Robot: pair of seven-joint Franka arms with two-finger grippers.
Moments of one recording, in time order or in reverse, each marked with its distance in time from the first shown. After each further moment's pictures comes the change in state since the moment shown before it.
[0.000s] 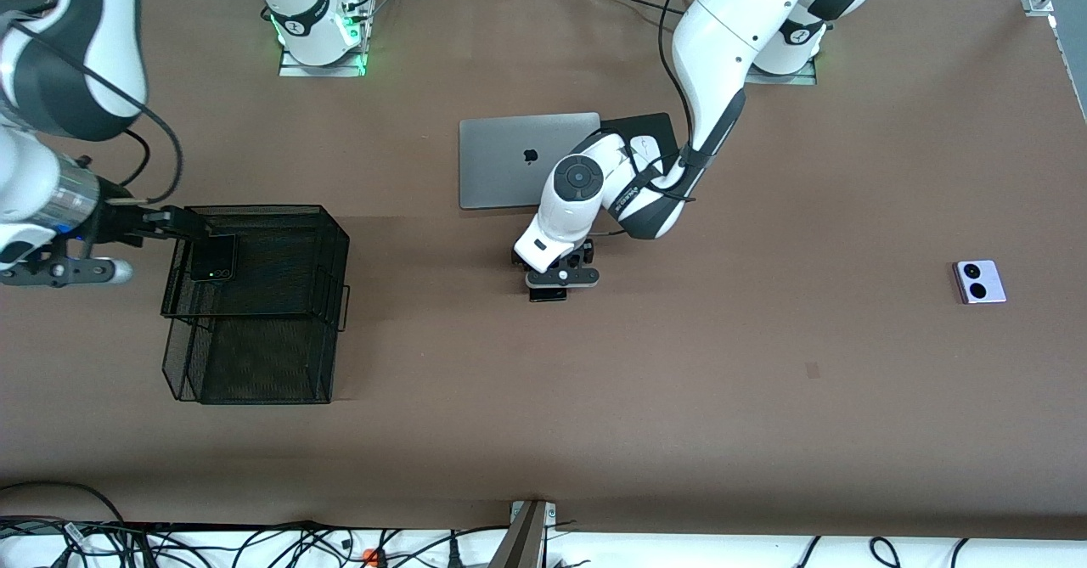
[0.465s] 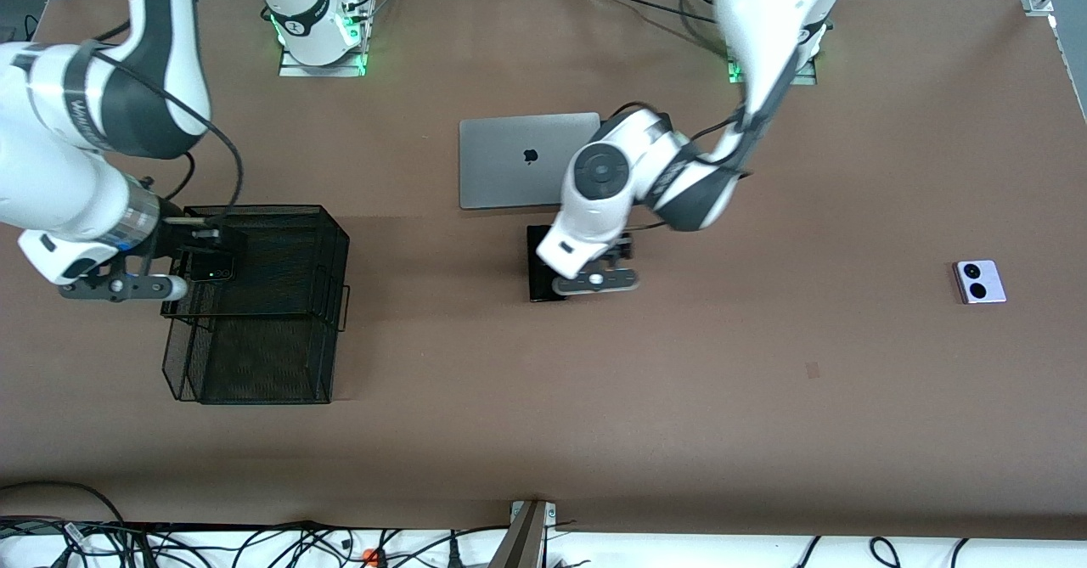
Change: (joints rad) left arm 0.124 -0.235 0.013 0.060 0.003 -0.478 0.138; right arm 0.066 0.055 0.010 -0.003 0.003 0.055 0.104
